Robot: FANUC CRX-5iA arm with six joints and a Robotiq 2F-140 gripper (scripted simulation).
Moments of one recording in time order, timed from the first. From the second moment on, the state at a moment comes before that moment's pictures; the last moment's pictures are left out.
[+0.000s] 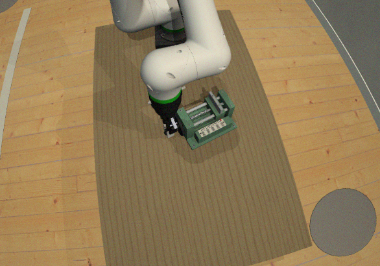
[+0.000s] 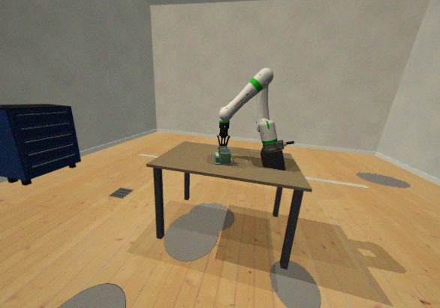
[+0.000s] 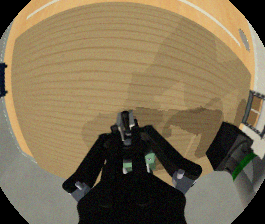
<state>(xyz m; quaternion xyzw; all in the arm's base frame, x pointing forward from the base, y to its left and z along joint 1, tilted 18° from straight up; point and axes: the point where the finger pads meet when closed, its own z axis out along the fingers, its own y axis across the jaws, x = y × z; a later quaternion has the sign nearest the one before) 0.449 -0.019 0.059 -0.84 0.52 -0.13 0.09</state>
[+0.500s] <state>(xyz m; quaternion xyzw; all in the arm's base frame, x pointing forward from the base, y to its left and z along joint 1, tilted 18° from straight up) 0.463 -0.011 0.067 -0.84 0.52 -0.13 0.09</state>
